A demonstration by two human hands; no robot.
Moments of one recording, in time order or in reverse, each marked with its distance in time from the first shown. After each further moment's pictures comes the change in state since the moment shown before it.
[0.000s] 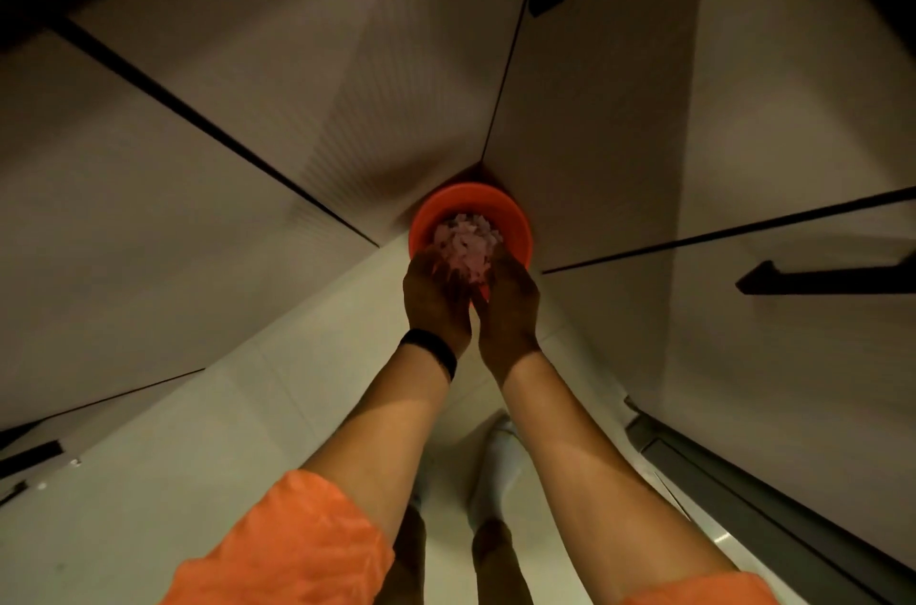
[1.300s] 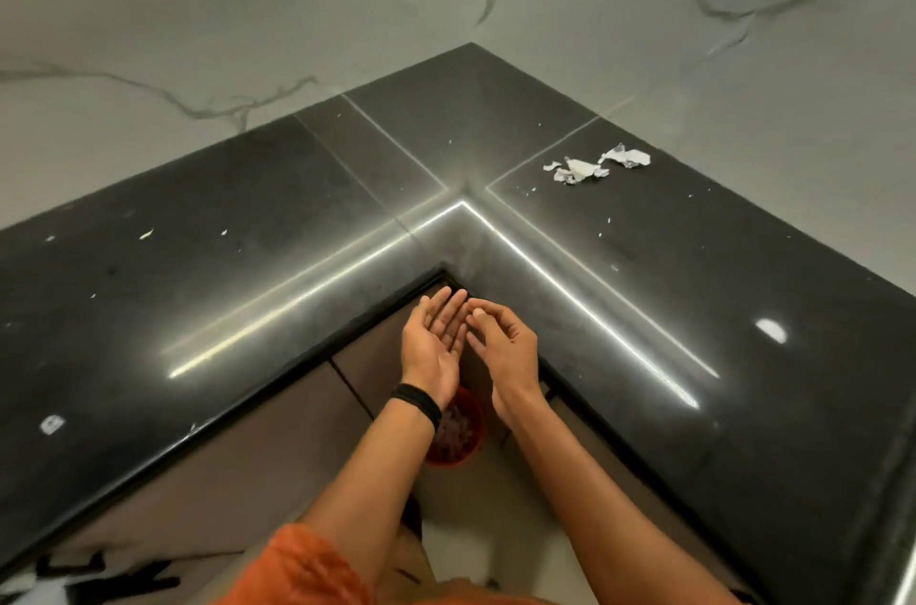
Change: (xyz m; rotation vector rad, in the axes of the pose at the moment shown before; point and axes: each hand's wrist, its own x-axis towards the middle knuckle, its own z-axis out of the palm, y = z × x) left_hand -0.350 0.120 0.165 0.155 -0.495 0.241; right_hand -0.324 -0.293 0.008 -0.098 -0.382 -0.554
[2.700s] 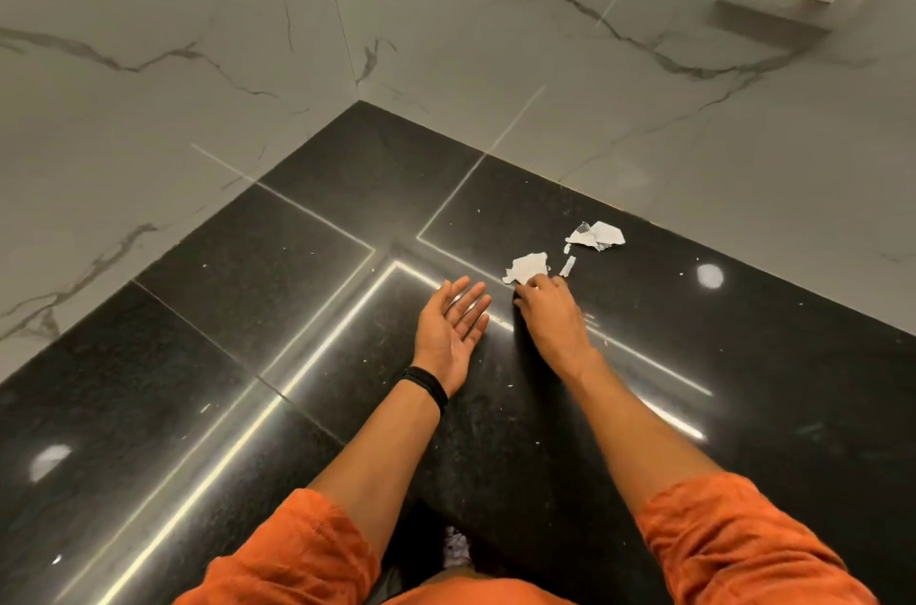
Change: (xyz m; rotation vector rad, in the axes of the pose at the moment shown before) left_hand 0.289 0.069 0.189 0.253 -0.205 -0.276; right_hand 0.369 -0.086 -0.058 -1.547 0.185 -0.358
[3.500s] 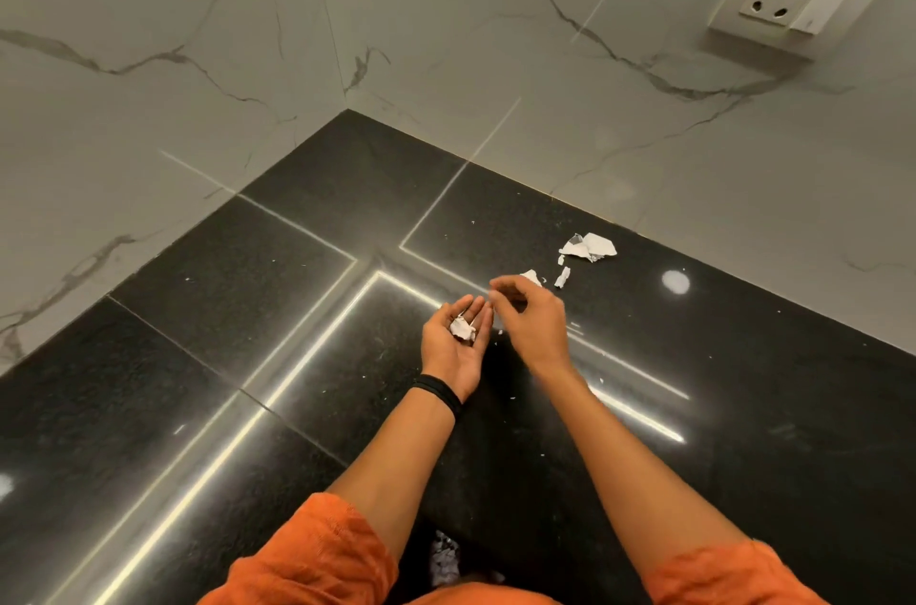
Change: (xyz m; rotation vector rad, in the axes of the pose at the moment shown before) left_hand 0.017 -0.002 0.001 -0.374 0.024 -0.113; right_hand -0.009 -0.058 -0.030 0.709 0.229 0.192
